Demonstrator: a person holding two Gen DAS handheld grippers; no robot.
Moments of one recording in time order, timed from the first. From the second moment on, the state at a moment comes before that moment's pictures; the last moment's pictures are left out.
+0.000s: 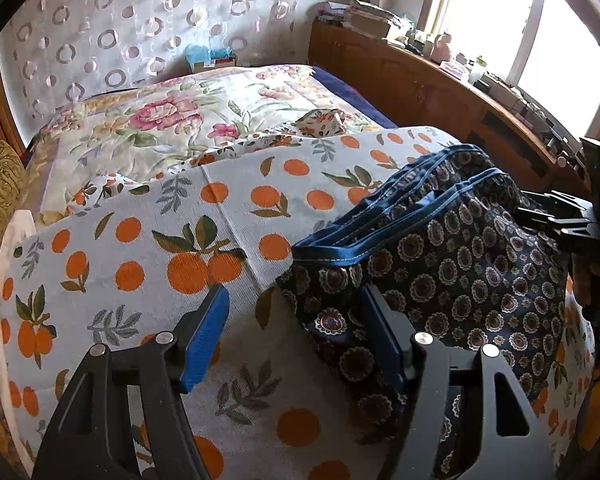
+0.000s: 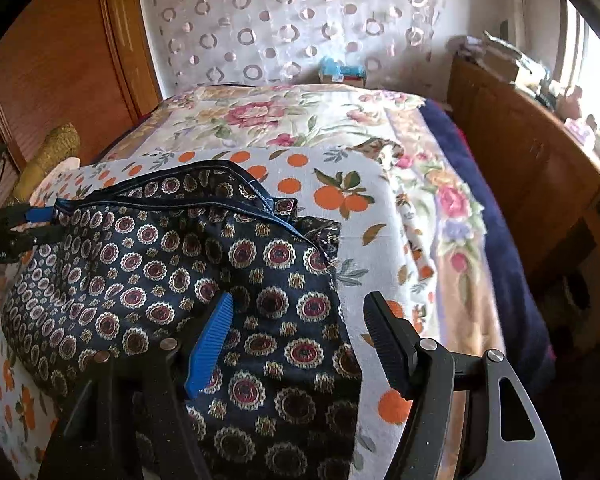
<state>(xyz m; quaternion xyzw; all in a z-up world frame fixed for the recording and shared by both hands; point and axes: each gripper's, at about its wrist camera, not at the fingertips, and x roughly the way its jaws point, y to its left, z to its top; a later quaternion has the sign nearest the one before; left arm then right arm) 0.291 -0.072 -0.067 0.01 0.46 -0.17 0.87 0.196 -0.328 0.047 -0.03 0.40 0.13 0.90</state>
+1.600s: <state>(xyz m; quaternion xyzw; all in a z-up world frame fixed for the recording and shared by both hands) 0.182 0.019 0.067 -0.02 0.28 -0.12 0.95 0.192 -0.238 0.117 -0.11 0.22 0.28 0.93</state>
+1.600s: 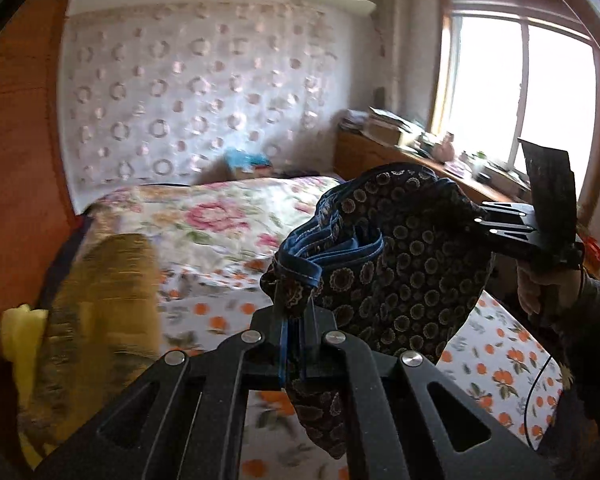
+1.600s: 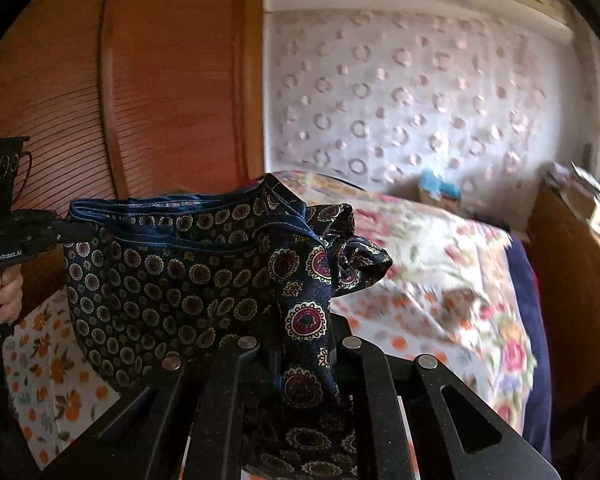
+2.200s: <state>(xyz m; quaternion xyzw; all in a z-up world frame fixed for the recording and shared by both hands) 0.144 0.150 0.045 -0.09 0.24 0.05 0.97 0.302 -0.066 0.150 -0.24 0.16 0.41 0.86</state>
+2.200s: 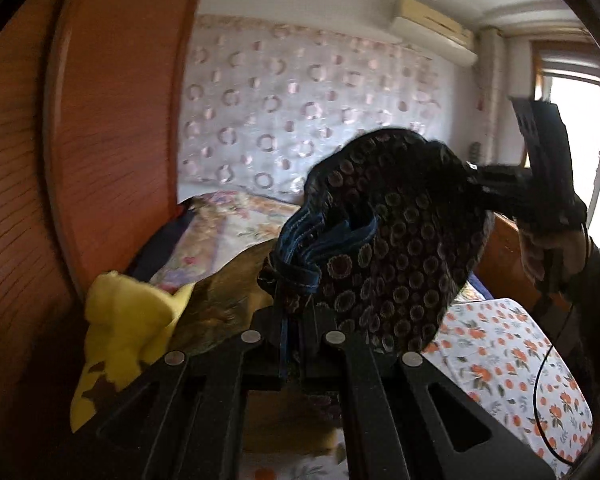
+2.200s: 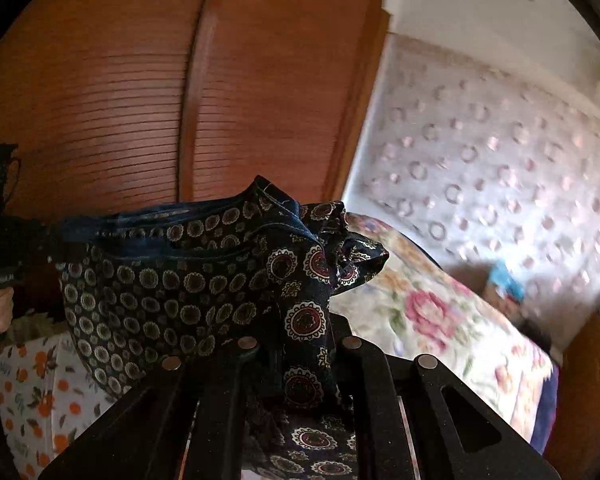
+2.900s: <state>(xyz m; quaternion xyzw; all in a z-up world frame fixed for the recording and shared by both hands) 0.137 0.212 -0.042 -0.14 0.32 0.12 0.93 0.361 0.016 0.120 -0.24 0.18 0.42 0.85</state>
